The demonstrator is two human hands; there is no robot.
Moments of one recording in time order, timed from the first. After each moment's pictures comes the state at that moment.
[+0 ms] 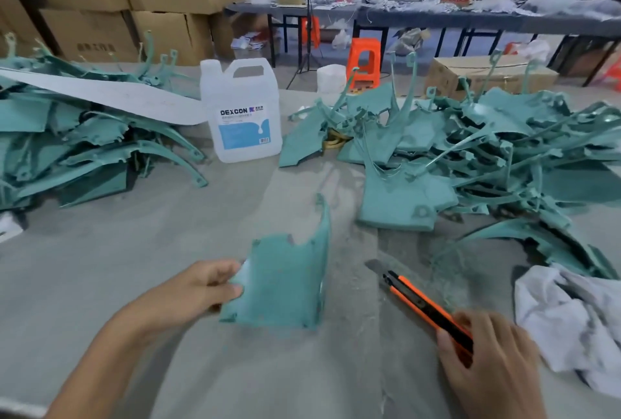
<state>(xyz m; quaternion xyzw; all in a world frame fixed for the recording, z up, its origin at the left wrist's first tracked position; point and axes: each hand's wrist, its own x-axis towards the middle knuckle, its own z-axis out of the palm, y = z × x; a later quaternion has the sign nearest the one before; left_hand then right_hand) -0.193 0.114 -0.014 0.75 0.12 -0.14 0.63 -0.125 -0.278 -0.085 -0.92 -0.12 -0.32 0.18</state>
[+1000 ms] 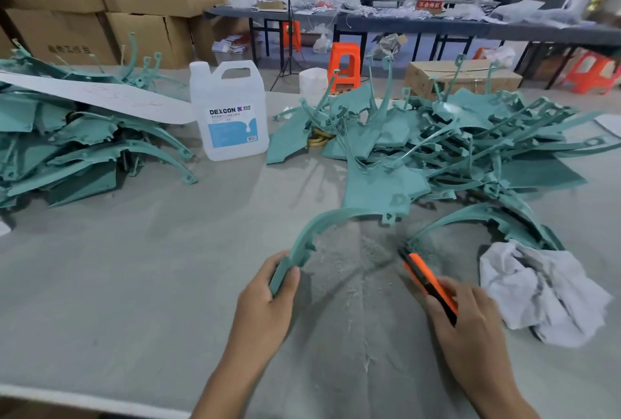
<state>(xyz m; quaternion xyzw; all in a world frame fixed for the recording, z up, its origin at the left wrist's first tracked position) -0.202 -0.010 -0.046 0.82 0.15 0.19 0.53 -0.139 -0.291 -0.074 -0.94 -0.05 -0.18 0.30</state>
